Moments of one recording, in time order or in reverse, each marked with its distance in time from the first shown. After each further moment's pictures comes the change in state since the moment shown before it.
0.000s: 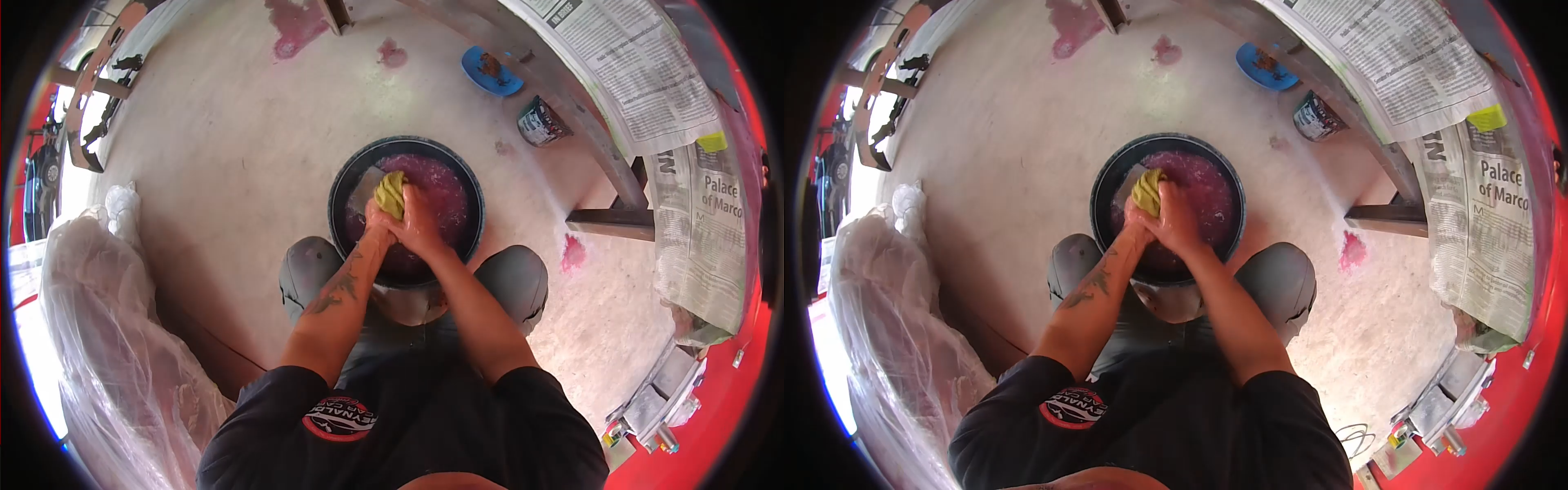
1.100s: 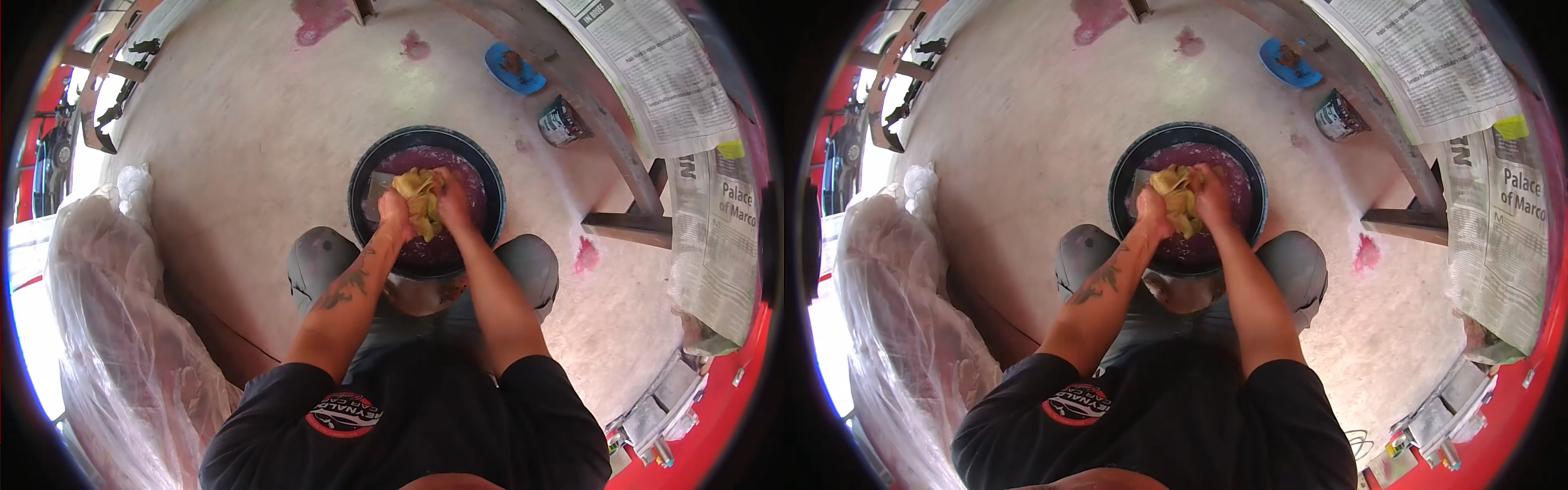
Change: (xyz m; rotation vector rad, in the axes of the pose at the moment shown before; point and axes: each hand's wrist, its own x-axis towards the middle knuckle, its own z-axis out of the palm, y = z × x) left_hand -0.084 0.032 0.073 0.285 0.348 0.006; right_hand 0.012 0.060 0.007 0.043 0.143 0.140
